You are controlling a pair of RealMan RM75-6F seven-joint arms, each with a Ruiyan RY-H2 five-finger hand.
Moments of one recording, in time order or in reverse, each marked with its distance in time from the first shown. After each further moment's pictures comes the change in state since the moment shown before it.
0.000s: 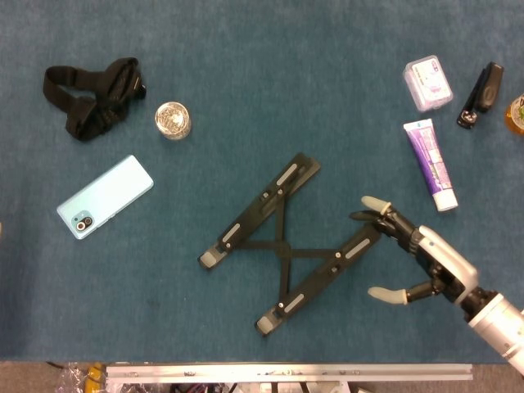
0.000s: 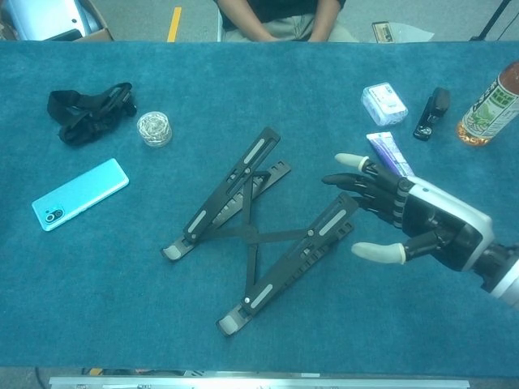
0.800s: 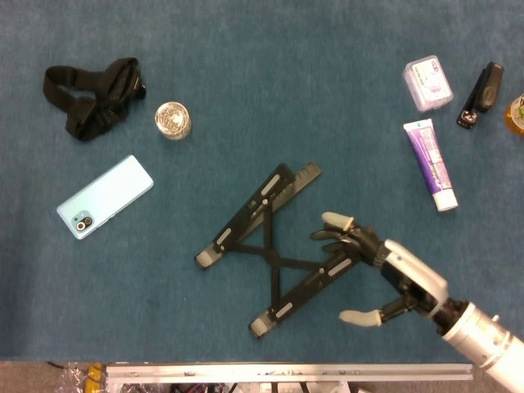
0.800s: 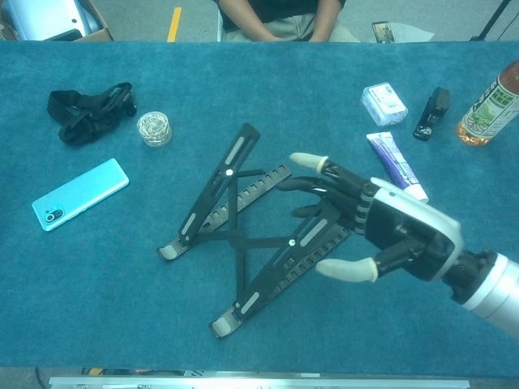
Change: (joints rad) left arm 0.010 0.010 -0.002 -0.003 0.008 0.021 -0.001; right arm 0.057 -0.065 -0.021 -0.057 -0.091 0.027 0.003
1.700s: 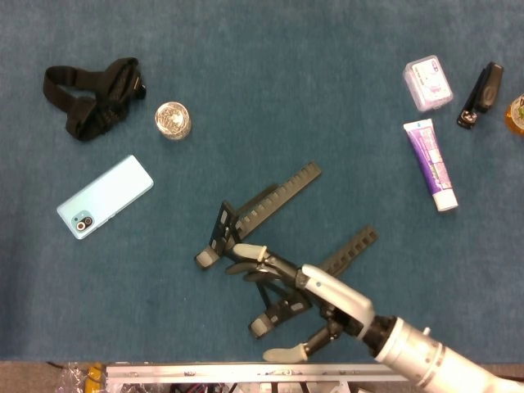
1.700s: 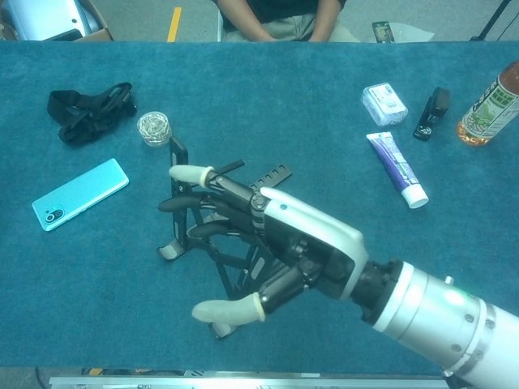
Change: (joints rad) left arm 0.008 -0.004 0.002 0.018 0.003 0.003 -0.019; right arm 0.089 -0.175 0.091 -0.220 0.186 -0.168 -0.381
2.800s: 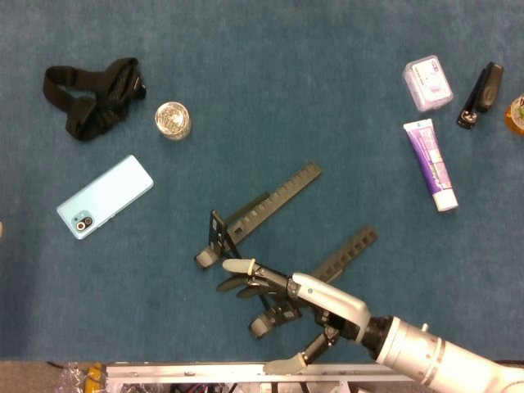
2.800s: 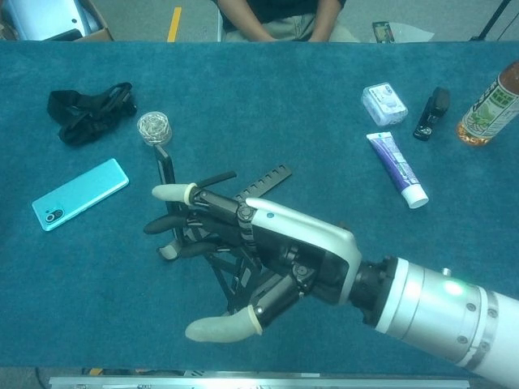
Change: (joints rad) left arm -0.004 -0.009 -0.003 -0.034 0.006 0.003 0.050; right arm 0.074 0.087 0.017 -0.044 0.005 -0.104 0.106
